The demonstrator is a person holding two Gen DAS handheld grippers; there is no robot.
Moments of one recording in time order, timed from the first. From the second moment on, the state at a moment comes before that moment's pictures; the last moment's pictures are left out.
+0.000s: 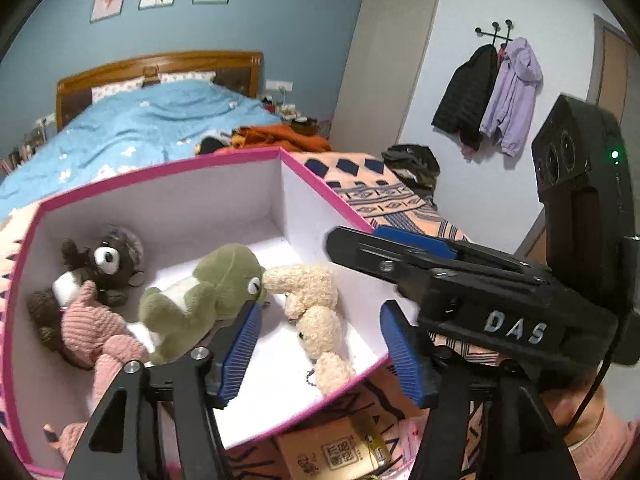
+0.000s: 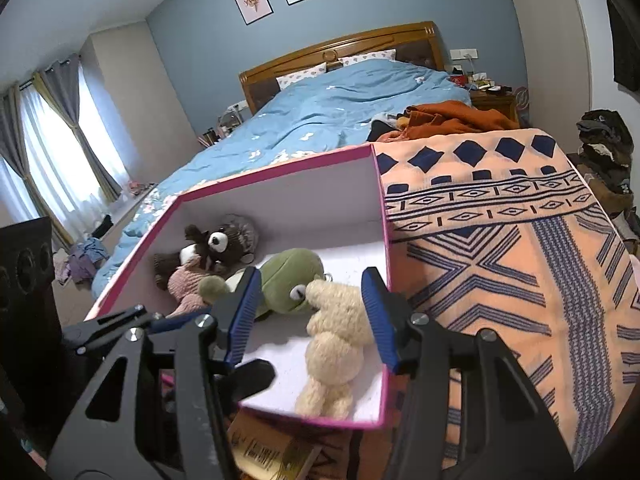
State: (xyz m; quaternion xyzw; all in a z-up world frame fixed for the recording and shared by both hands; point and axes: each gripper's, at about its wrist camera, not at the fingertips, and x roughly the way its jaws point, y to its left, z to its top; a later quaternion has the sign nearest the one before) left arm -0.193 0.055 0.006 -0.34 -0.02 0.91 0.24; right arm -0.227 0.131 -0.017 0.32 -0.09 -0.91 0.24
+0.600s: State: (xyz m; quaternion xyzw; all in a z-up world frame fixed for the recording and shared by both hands) left arm -0.111 0.044 -0.019 -0.35 -0.02 0.90 0.27; right arm -0.137 0.155 -0.031 0.34 -0.09 -0.88 0.32
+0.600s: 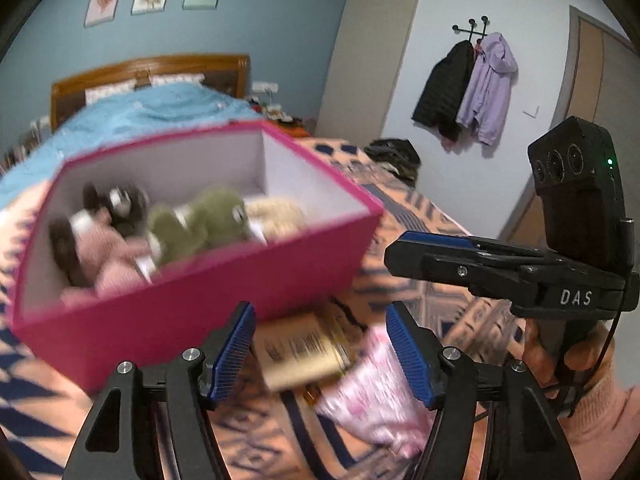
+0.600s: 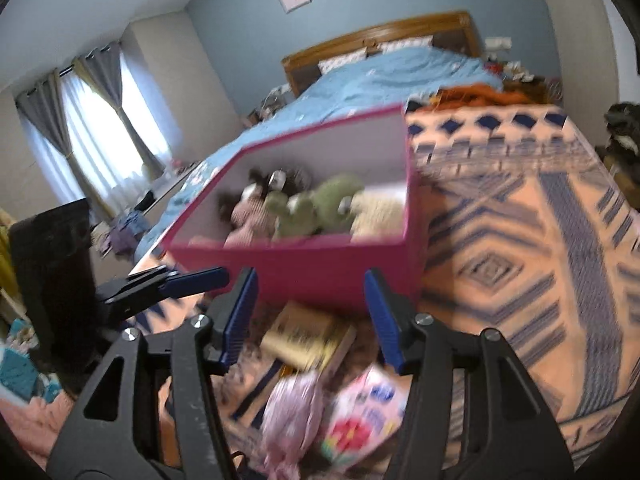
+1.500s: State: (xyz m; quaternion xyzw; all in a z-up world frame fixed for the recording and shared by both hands) left arm -0.068 0.047 -0.074 -0.42 -0.03 0.86 0.28; right arm -0.095 0.135 -0.092 0.41 -0.04 -0.85 0.33
